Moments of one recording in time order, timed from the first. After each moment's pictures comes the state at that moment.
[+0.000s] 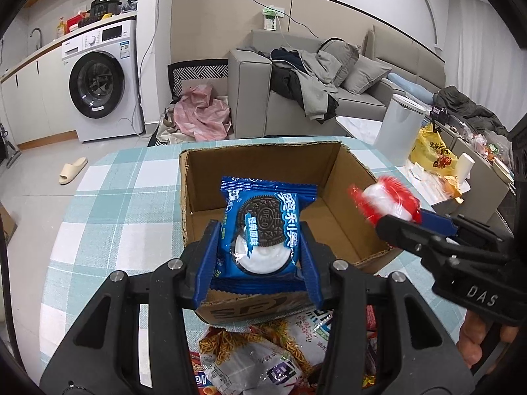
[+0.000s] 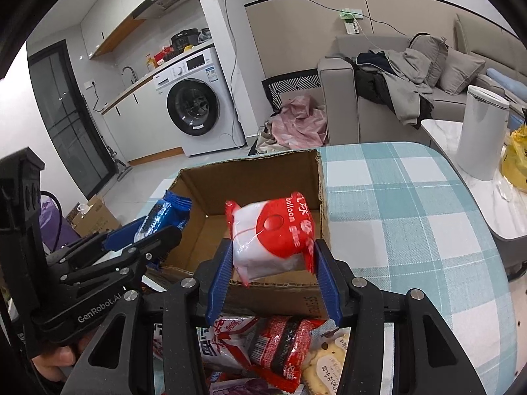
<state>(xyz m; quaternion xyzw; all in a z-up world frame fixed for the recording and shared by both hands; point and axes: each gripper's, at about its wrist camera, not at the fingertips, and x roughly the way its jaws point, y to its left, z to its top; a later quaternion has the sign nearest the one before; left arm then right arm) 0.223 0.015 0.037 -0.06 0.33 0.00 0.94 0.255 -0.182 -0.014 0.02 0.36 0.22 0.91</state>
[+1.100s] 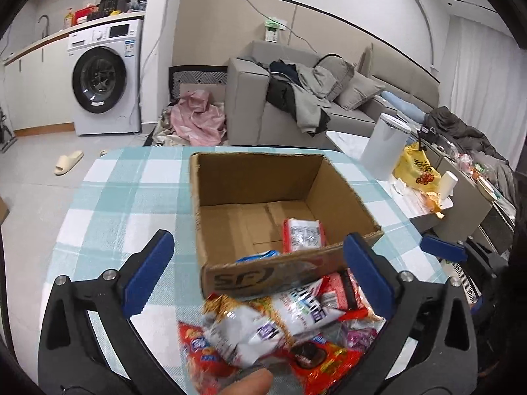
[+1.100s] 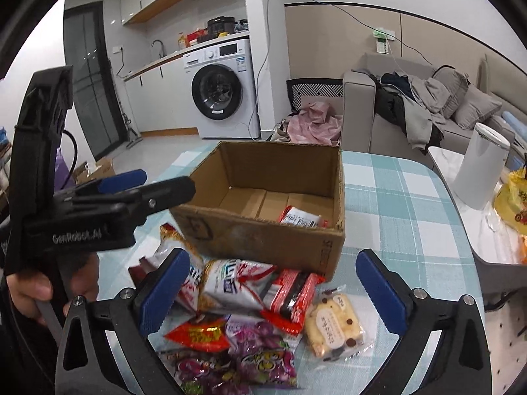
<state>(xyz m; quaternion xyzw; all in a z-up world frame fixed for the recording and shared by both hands) 0.160 0.025 0.069 -0.10 0.31 -0.01 0.95 0.180 -0.181 0.002 -0.07 0.34 0.25 0.90</state>
